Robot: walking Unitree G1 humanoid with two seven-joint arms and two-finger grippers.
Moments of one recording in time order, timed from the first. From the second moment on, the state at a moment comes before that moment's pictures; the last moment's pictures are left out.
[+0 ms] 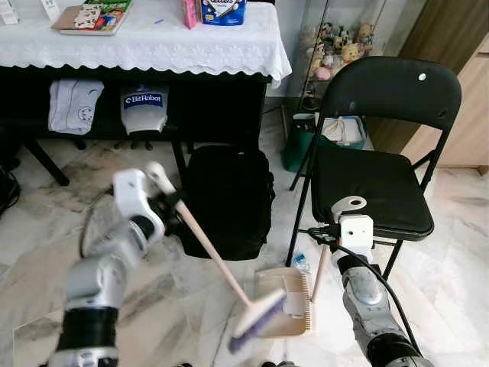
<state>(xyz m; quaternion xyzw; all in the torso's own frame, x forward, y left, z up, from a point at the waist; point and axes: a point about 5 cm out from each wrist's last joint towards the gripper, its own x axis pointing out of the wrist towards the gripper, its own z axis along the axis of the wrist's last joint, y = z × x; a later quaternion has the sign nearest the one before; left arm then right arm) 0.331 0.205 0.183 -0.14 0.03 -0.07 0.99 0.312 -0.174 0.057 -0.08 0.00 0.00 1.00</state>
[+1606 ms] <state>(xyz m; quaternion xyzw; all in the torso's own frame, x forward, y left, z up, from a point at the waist) 0.324 0.129 0.150 -0.02 0.06 -0.17 0.98 0.306 -0.166 0.052 -0.06 -0.01 0.02 1.00</state>
